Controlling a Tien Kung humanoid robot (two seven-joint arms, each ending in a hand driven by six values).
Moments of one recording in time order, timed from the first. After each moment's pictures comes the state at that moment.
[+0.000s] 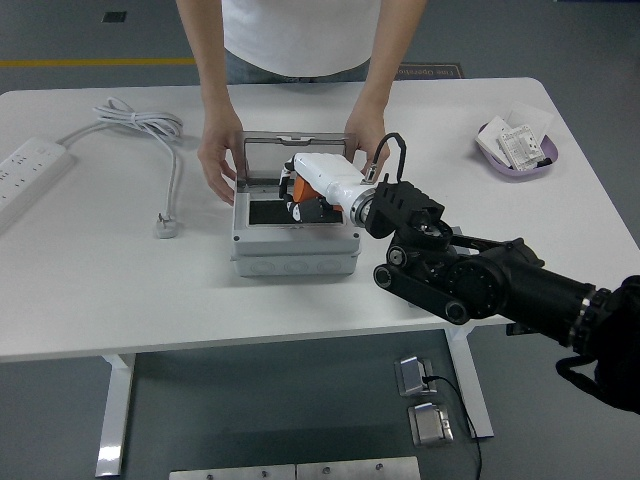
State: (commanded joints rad) left arm -0.21 0.27 -0.24 -0.18 0.44 -0.04 0.14; right arm 0.94 -0.07 0.32 0.92 -1.55 -0.22 -0.17
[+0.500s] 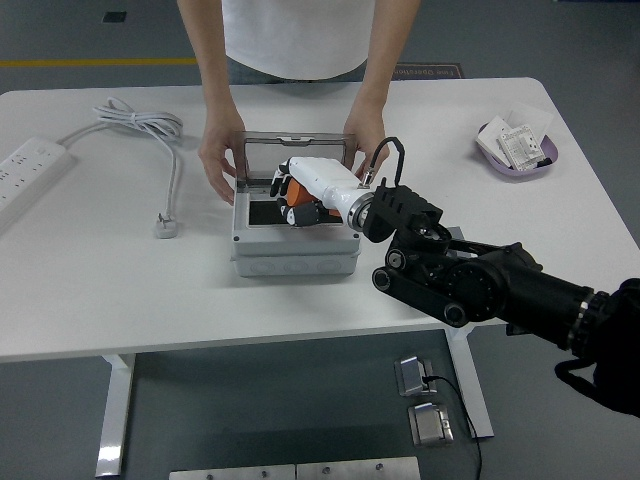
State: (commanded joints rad) left arm -0.21 0.27 -0.24 -0.19 0.44 -0.04 0.14; right arm 0.93 -0.07 0.32 0.92 -1.53 -0.23 -0.14
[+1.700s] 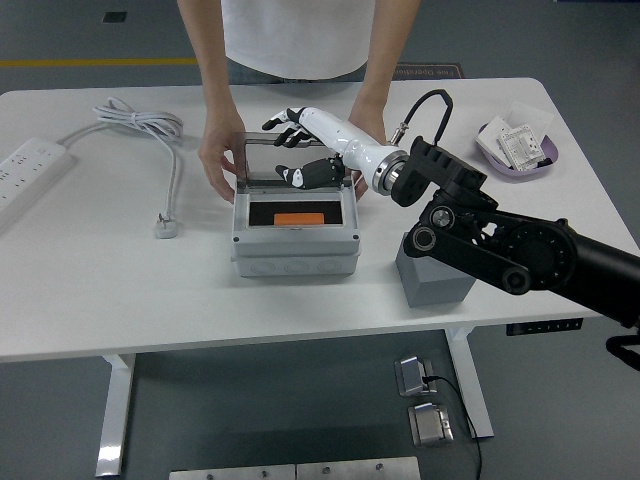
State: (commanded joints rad) left arm -0.20 0.27 -0.30 -0.19 0.51 -0.05 0.16; right arm 1.02 -0.27 0.39 1.17 -1.27 -0.19 -0.14
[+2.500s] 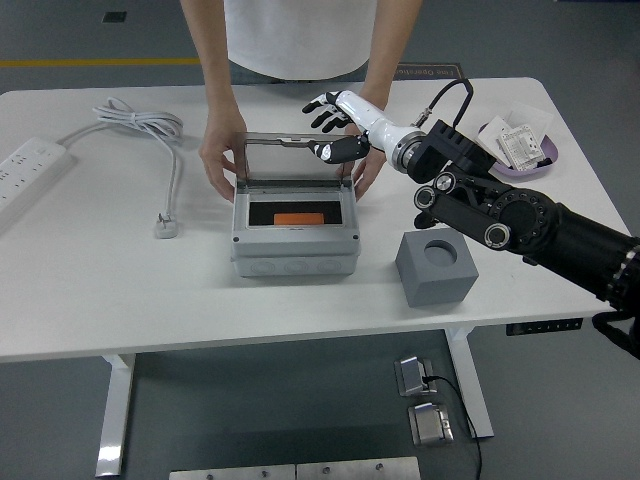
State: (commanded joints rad) left arm -0.23 0.27 -0.35 -0.18 0.59 -0.04 0.17; right arm 1.06 -0.18 0.31 0.85 -1.08 -0.19 -0.03
